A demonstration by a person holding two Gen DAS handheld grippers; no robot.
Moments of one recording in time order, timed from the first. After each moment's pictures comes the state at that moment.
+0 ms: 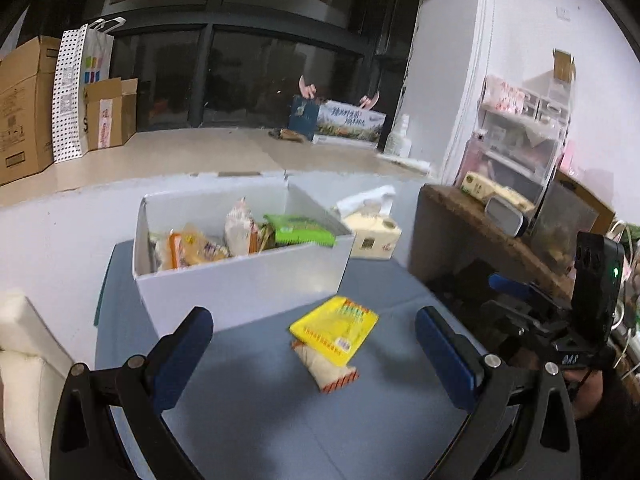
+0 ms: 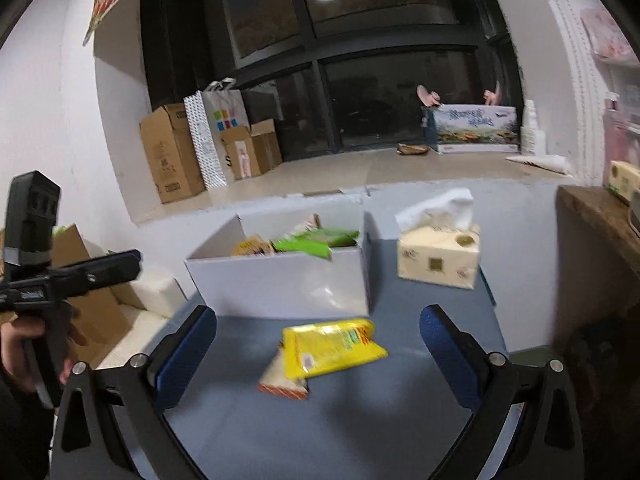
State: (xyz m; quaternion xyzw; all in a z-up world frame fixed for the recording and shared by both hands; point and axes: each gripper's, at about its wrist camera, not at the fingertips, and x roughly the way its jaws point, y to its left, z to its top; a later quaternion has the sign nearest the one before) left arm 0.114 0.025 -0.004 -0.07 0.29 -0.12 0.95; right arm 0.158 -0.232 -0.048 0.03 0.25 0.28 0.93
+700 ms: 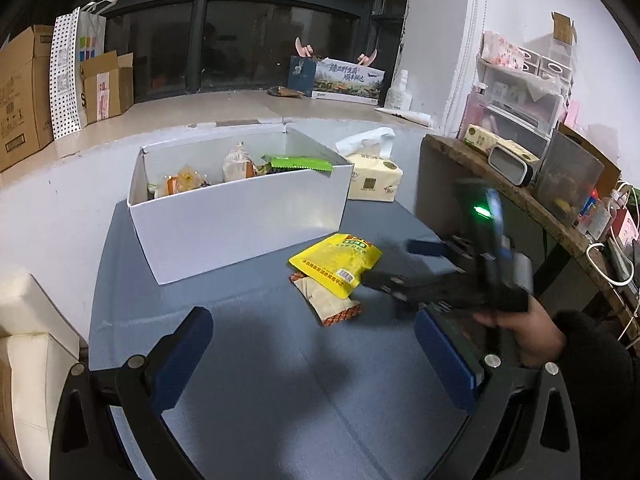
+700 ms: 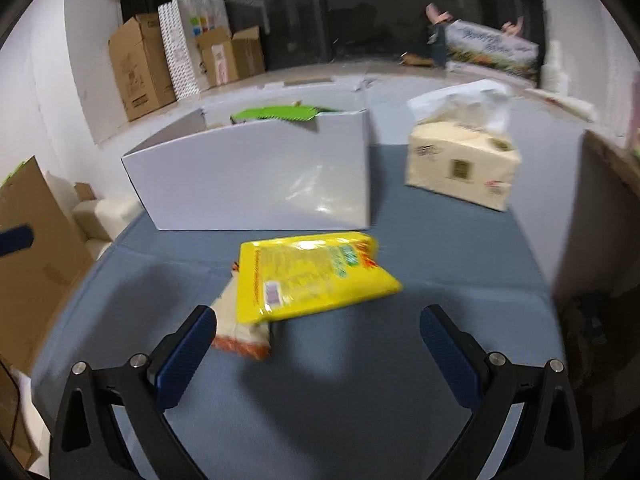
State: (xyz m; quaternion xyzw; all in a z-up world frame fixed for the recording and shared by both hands) left arm 0.087 0.011 -0.047 -0.04 0.35 -0.11 0.93; right arm 0.227 -0.163 -0.145 -0.06 0.37 0.27 0.89
